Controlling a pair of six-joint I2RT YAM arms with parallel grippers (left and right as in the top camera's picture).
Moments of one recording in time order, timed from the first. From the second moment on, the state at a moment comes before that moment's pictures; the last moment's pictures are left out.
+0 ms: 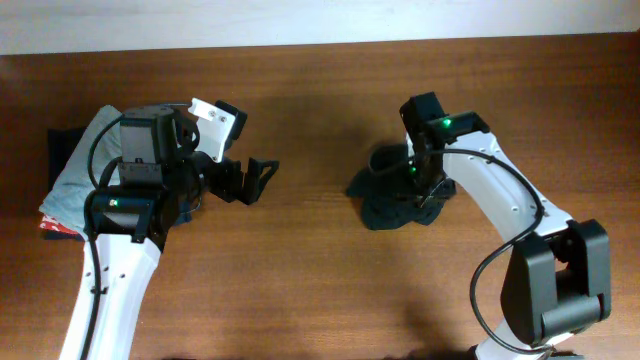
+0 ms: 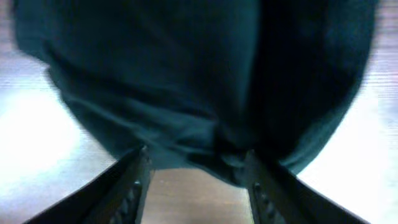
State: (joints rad) left arm -0.10 1.29 1.19 -0.66 0.55 0.19; right arm 0.25 1.81 1.38 -1.09 -0.02 0.30
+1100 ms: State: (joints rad) left arm -0.10 1.29 1.19 -0.66 0.55 0.19; right arm 0.24 1.81 1.32 -1.10 0.08 0.53
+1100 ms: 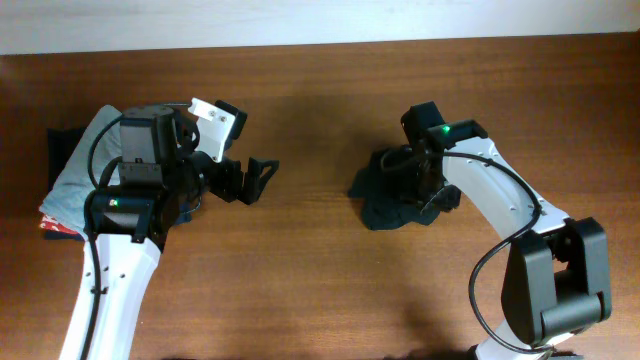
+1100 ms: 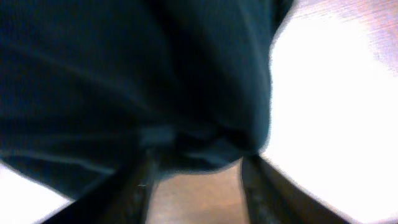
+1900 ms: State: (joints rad) left arm -0.10 1.29 1.19 -0.66 0.55 0.19; right arm 0.24 1.78 1.17 -0.93 0.02 0.66
